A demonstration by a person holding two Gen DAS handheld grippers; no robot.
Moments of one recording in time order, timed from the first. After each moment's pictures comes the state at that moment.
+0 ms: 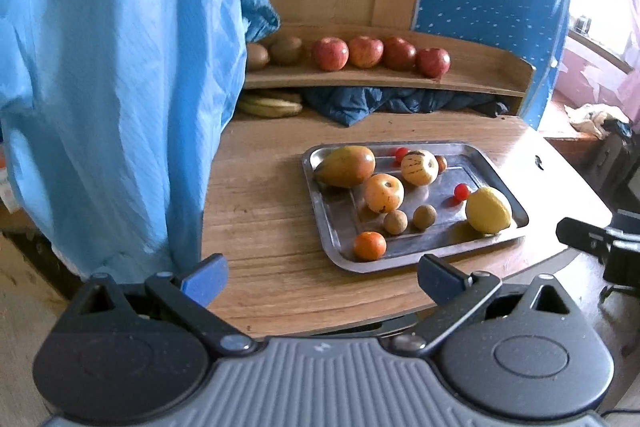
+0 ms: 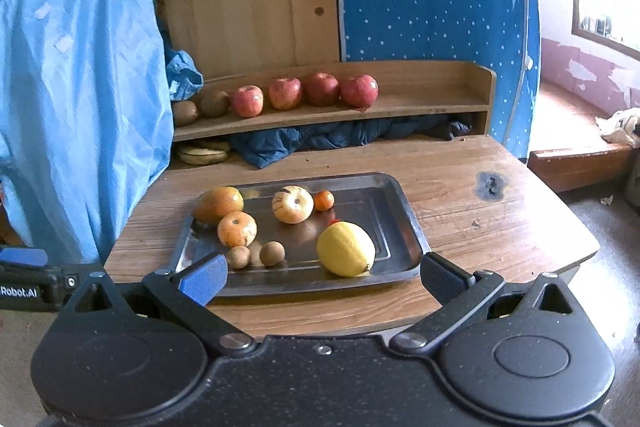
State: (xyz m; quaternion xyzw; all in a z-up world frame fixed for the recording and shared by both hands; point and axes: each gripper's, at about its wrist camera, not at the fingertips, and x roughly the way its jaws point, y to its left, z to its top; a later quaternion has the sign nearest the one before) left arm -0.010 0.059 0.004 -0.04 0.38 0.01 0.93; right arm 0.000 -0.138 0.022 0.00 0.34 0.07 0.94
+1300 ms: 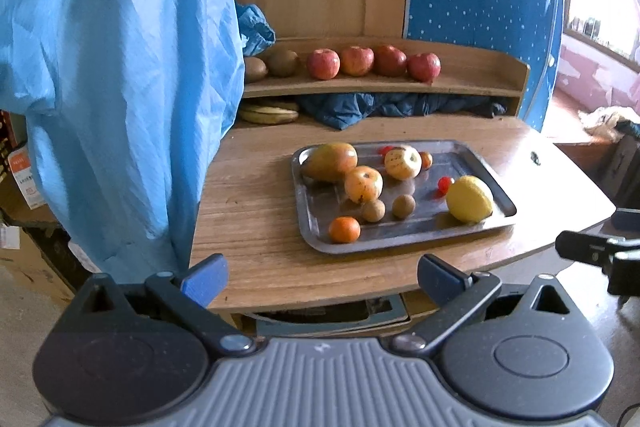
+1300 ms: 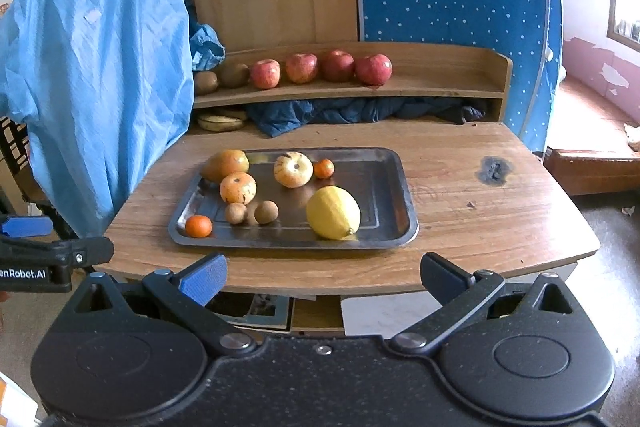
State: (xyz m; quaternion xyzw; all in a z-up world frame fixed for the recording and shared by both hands) left arm -0.043 0.007 0.003 -0.02 0.36 0.05 0.93; right arm -0.016 -0.183 0.016 -0.02 0.36 0.13 0.92
